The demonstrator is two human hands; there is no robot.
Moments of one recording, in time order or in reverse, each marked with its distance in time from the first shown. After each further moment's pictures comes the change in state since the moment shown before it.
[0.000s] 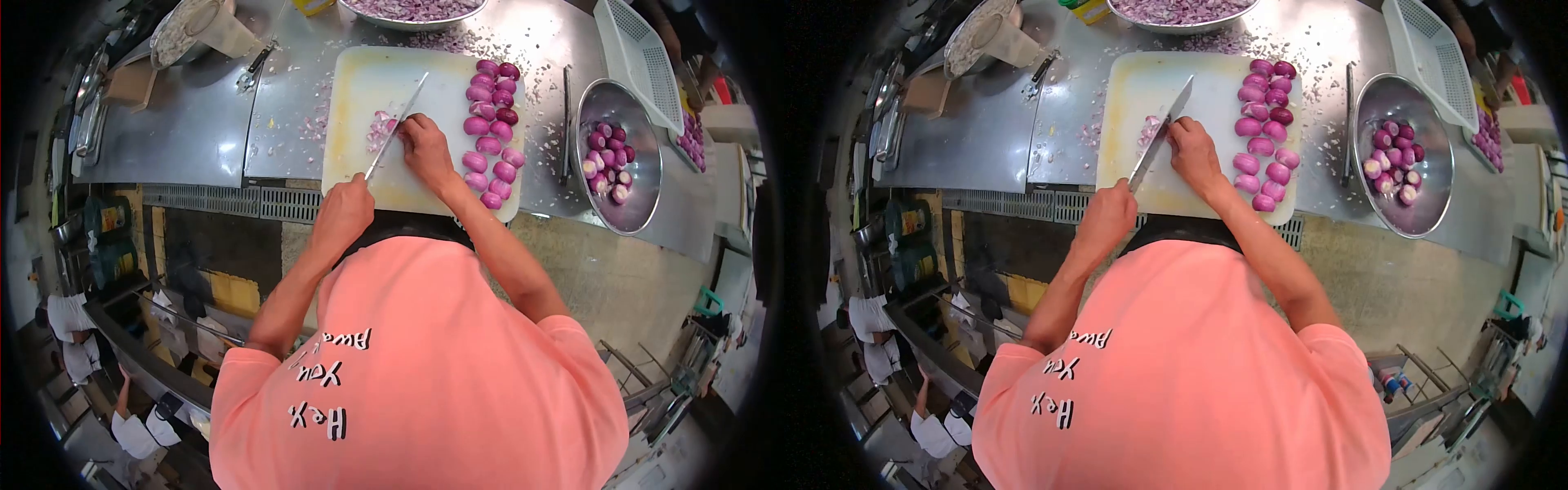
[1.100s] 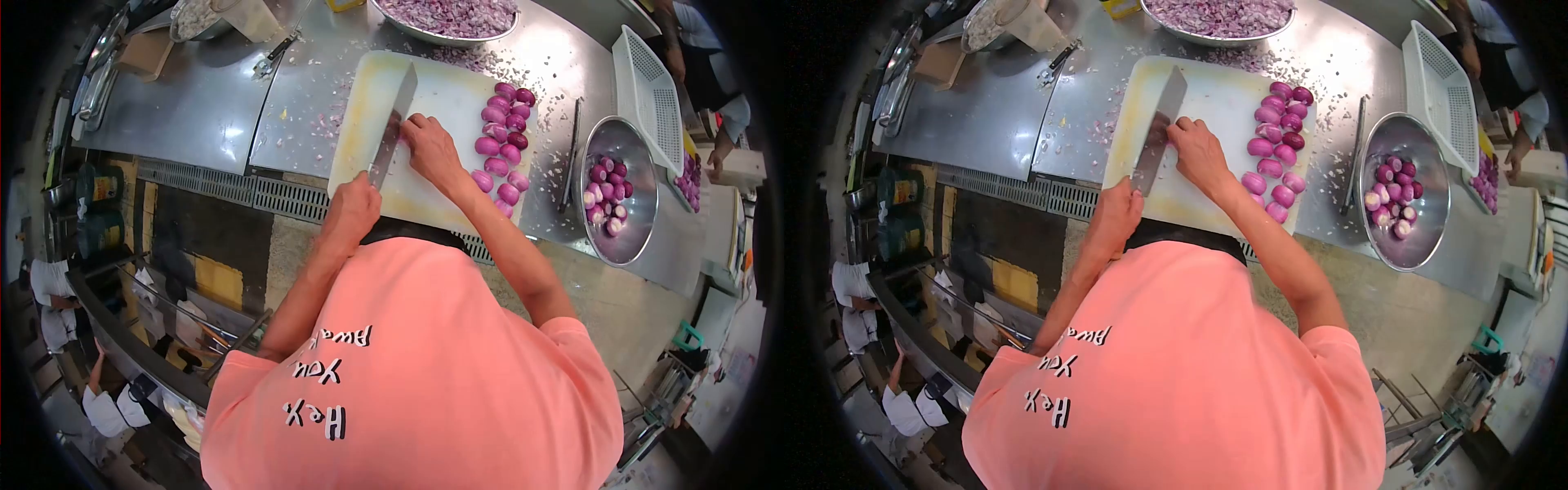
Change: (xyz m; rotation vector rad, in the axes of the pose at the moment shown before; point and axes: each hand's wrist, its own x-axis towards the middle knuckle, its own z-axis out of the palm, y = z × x) left_hand 0.004 -0.007 0.013 -0.184 0.134 -0.160; right_hand 0.034 -0.007 -0.001 -0.190 -0.288 -0.168
